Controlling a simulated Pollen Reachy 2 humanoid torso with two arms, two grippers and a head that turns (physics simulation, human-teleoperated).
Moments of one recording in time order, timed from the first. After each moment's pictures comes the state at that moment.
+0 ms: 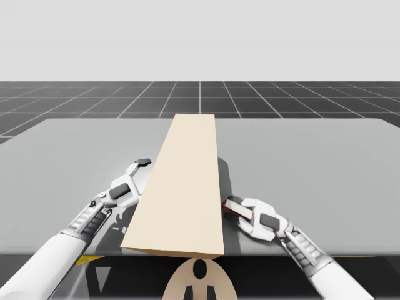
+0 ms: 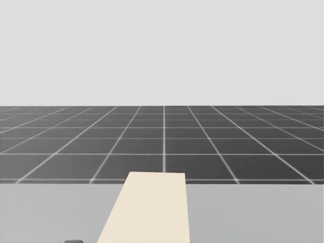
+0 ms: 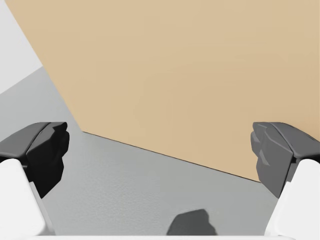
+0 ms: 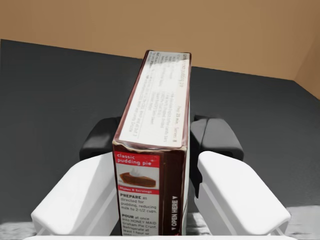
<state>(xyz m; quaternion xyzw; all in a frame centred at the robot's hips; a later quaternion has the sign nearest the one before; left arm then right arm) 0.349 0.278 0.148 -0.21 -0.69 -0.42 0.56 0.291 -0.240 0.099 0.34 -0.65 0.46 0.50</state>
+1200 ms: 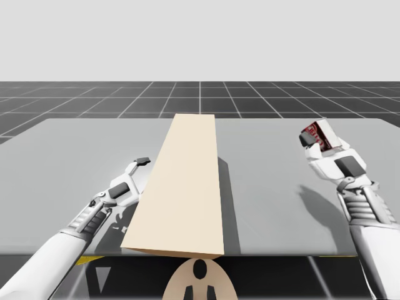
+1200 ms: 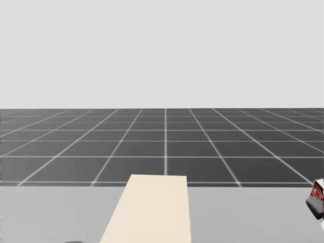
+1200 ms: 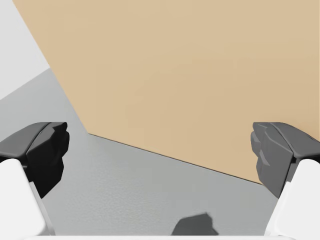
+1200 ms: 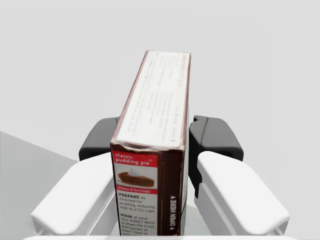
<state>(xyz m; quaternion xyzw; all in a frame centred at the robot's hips) 0.351 0.280 0.149 -0.21 -0.69 -0.41 0.56 0.355 -0.383 0.239 0.00 -0.84 0.19 0.52</state>
